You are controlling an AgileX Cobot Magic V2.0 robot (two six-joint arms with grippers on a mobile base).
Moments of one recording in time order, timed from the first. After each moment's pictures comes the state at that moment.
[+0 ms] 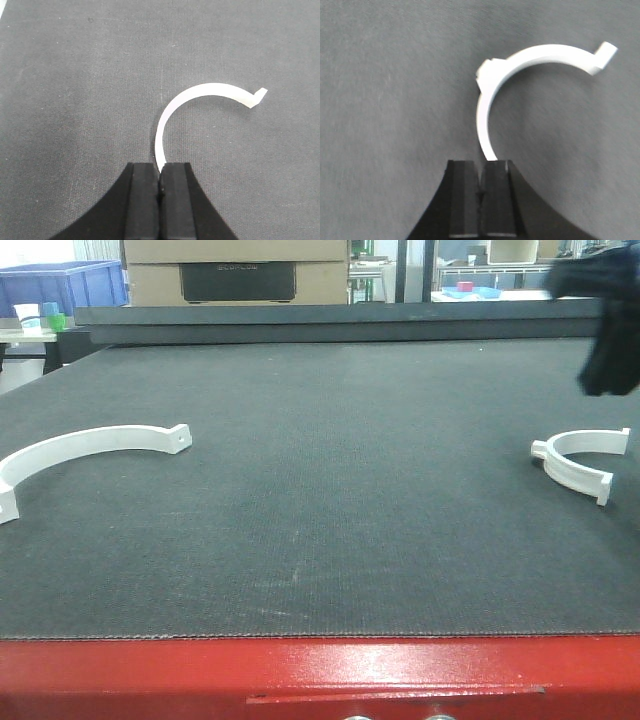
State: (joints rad) left arm 0.02 1.23 -1.06 -0.04 0.71 -0.03; right arm 0.19 1.58 -1.20 0.14 0.80 0.02
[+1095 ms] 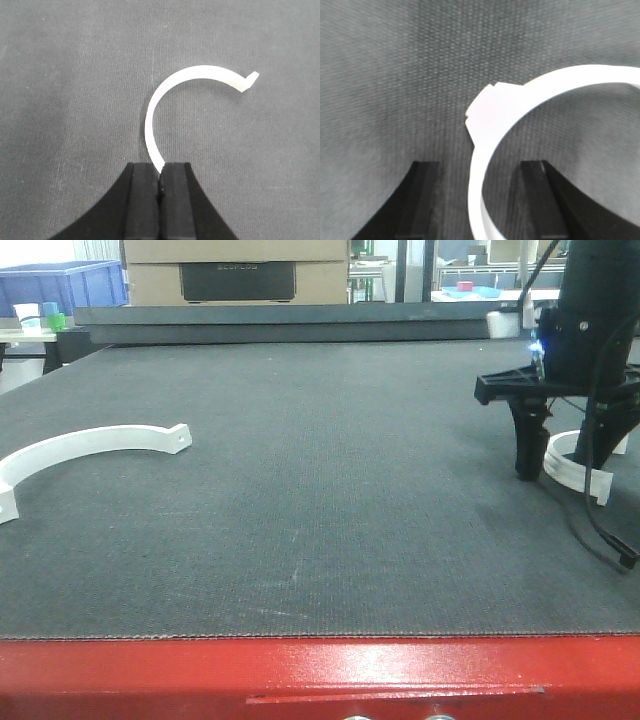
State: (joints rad) left arm 0.02 1.23 -1.06 -0.08 0.77 -0.03; right arm 0.22 1.99 -1.52 0.05 1.03 0.09
